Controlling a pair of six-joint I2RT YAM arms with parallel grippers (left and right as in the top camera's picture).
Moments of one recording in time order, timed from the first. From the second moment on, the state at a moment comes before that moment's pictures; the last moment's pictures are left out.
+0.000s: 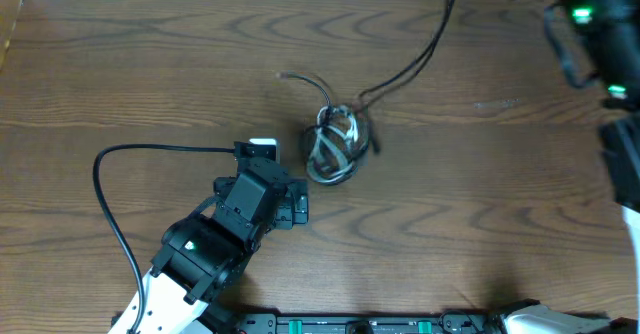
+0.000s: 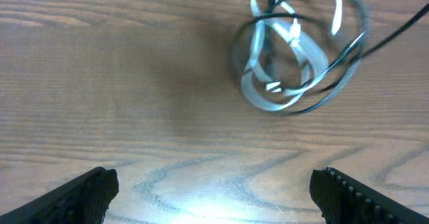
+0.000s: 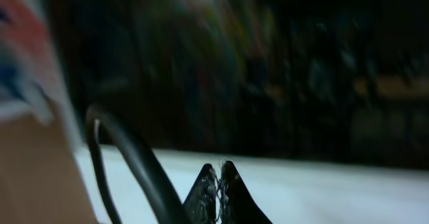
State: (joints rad) left arm -0.63 0.93 0.88 -0.89 -0.25 -0.51; right arm 0.32 1.43 2.15 -0.44 -0.11 0.19
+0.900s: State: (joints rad) left arm -0.63 1.40 0.88 -0.45 0.07 -0.32; right arm 0.32 1.43 2.31 -0.32 -0.44 0.35
